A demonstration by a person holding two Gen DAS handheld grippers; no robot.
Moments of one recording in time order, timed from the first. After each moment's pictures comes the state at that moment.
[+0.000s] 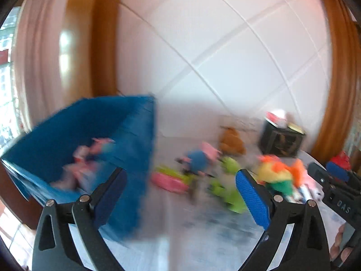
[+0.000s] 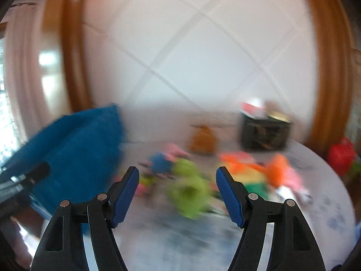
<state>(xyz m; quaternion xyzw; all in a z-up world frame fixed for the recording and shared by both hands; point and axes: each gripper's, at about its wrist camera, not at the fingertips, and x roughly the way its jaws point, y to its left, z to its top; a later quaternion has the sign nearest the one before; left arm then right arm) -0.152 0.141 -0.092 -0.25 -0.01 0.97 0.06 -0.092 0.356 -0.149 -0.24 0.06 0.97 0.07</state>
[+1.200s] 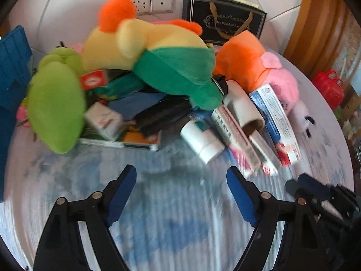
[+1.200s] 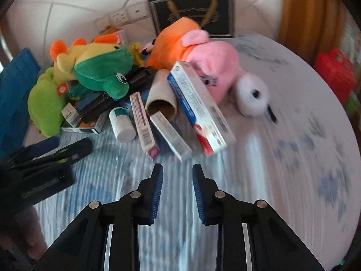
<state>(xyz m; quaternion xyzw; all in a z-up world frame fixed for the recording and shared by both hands) -0.257 0.504 -0.343 -0.49 0.06 0.86 0.14 -0.133 0.631 -0.385 -0.48 0.12 0.87 0.06</state>
